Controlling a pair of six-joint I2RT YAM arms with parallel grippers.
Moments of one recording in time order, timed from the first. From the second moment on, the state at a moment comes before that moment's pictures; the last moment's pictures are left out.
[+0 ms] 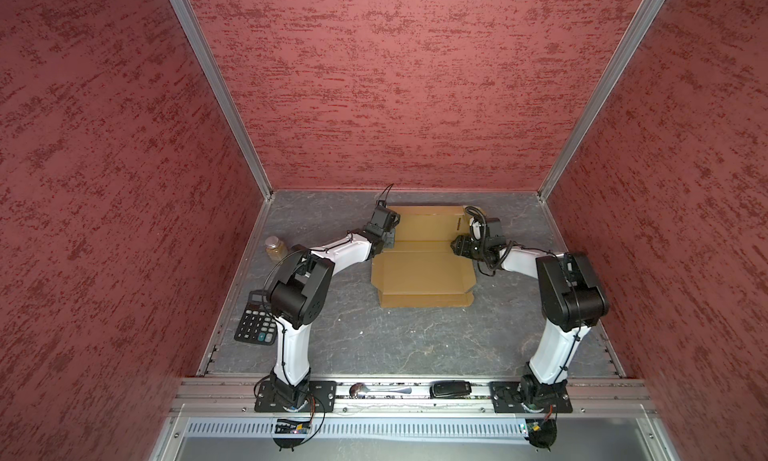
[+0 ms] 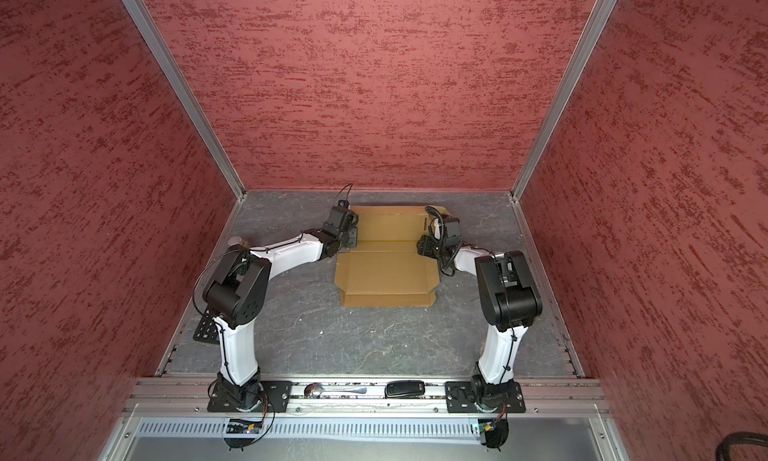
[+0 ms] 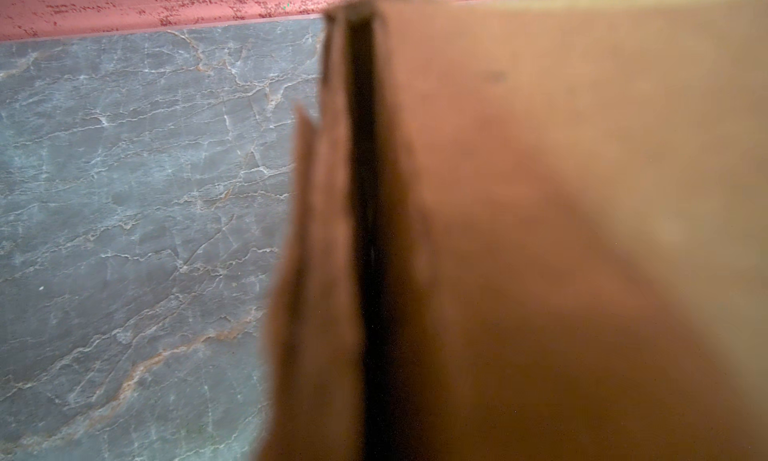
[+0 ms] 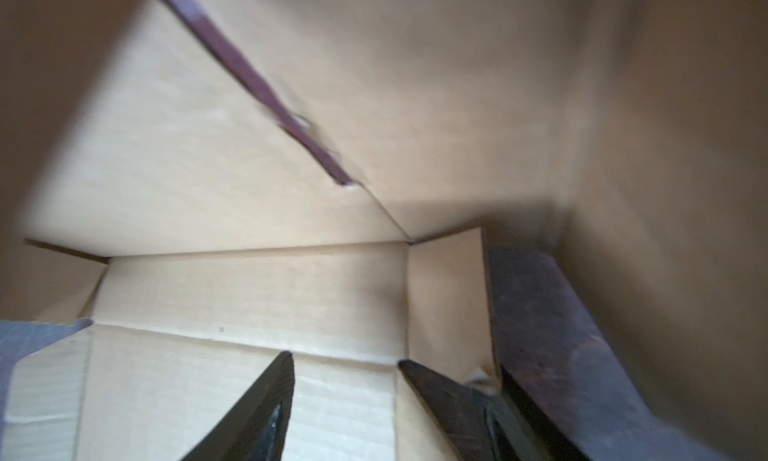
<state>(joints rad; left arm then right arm) -0.51 1.98 1.35 -0.17 -0.31 -0.30 0.17 1.87 1.03 0.06 -0.26 0.41</state>
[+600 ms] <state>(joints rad) -0.51 1.98 1.37 -0.20 -0.31 -0.30 0.17 1.85 1.05 0.06 -0.37 0.36</state>
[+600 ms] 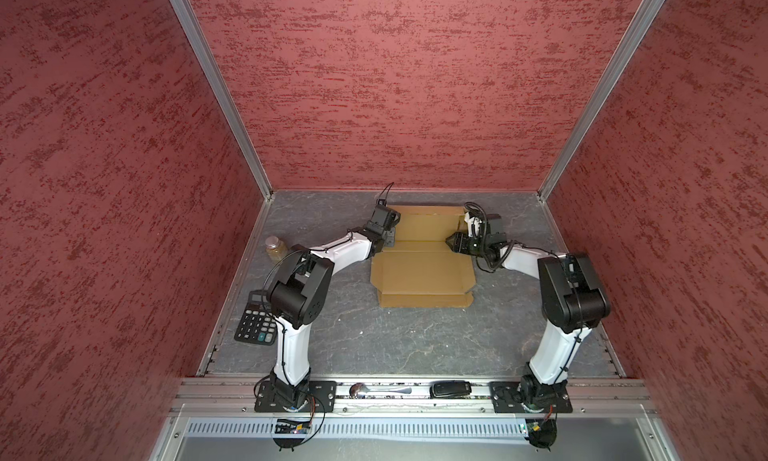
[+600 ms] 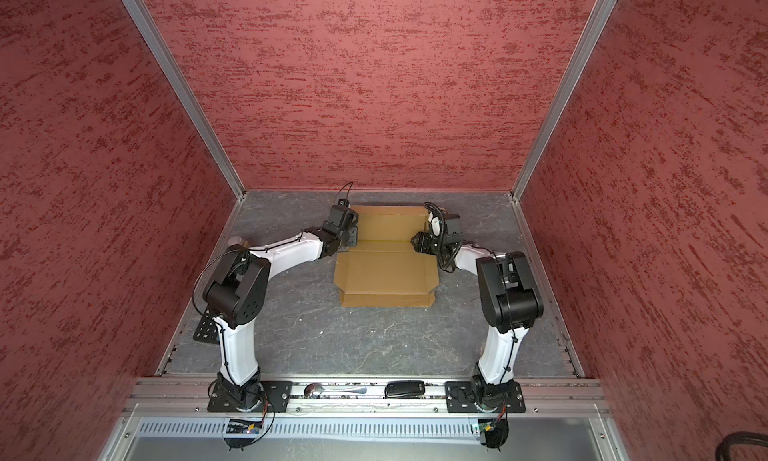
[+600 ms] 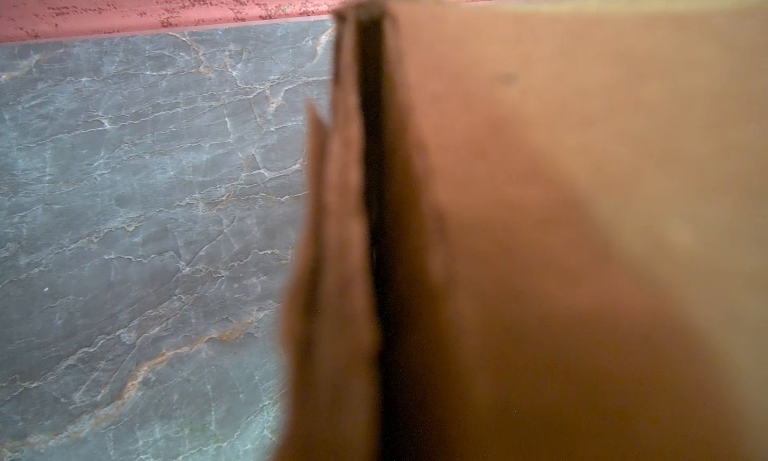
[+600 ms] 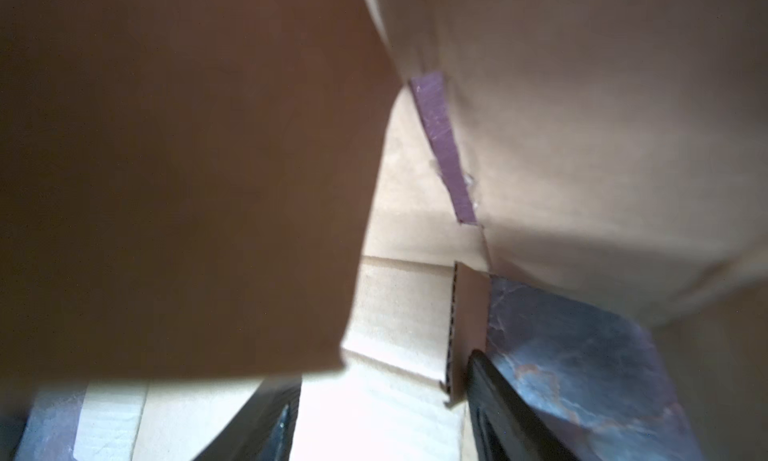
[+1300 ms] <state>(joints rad) -0.46 1.98 1.35 -0.19 -0.29 -0.34 0.13 1.32 0.95 -0.18 -0.08 0.31</state>
